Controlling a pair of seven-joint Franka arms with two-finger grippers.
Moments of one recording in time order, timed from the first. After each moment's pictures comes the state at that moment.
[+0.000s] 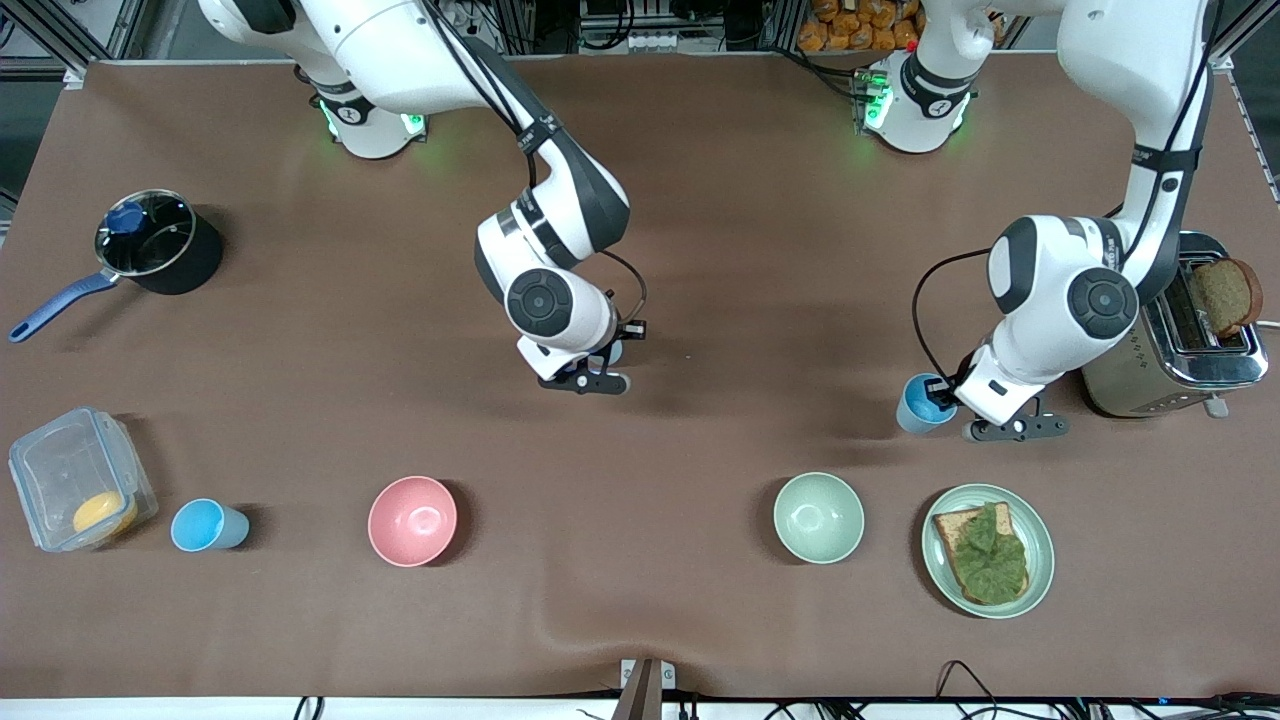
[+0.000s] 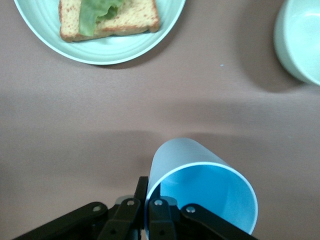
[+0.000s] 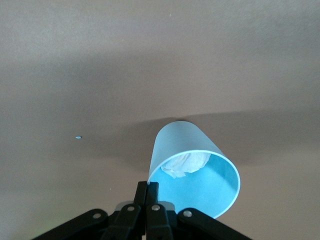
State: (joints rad) left arm -0.24 0.33 0.11 -2.01 -0.08 2.36 -0.13; right arm 0.73 0.68 -0.07 -1.47 0.38 1.99 0.61
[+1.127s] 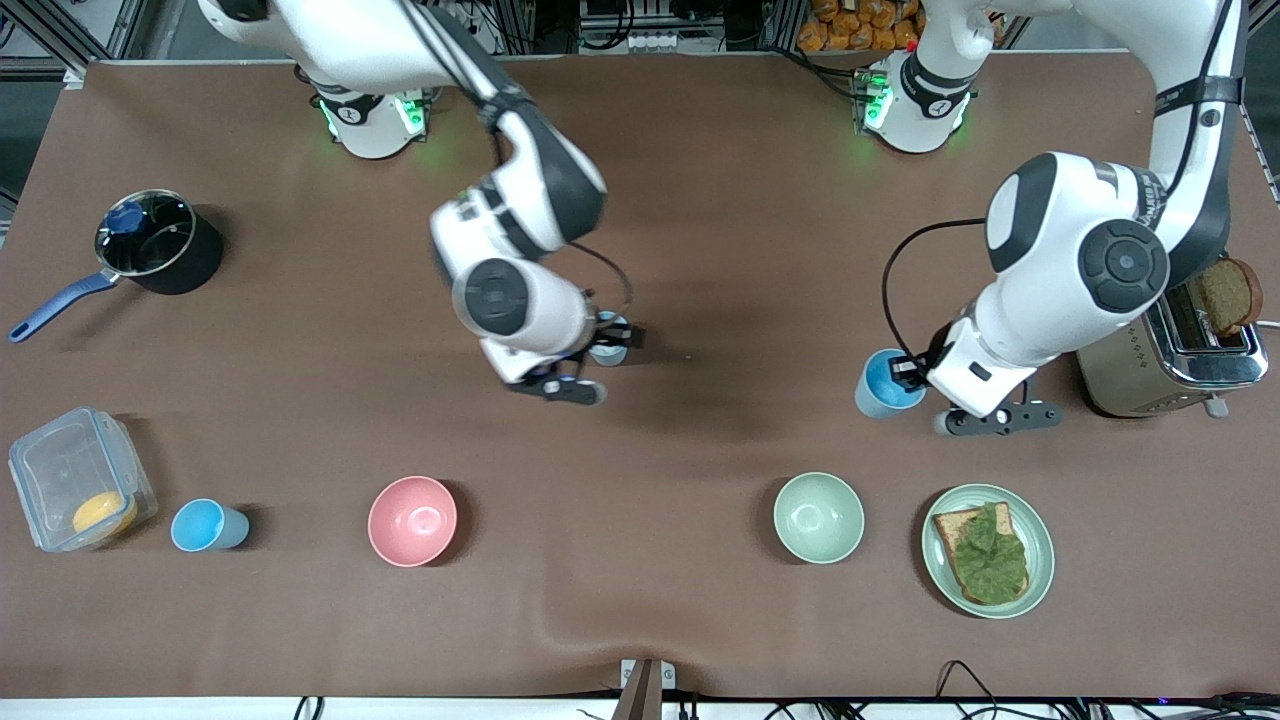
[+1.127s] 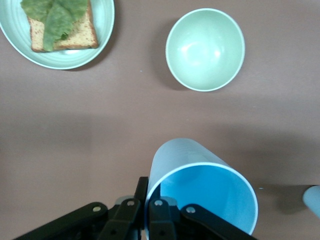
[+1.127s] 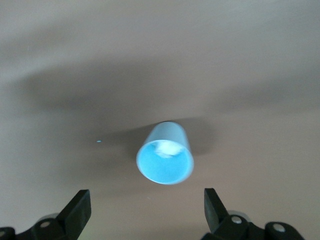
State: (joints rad) left arm -0.25 0.30 -0.04 -1.66 -0.08 1.95 -0.36; right arm 0.64 0.59 -0.11 -1.35 0.38 1.78 0.68
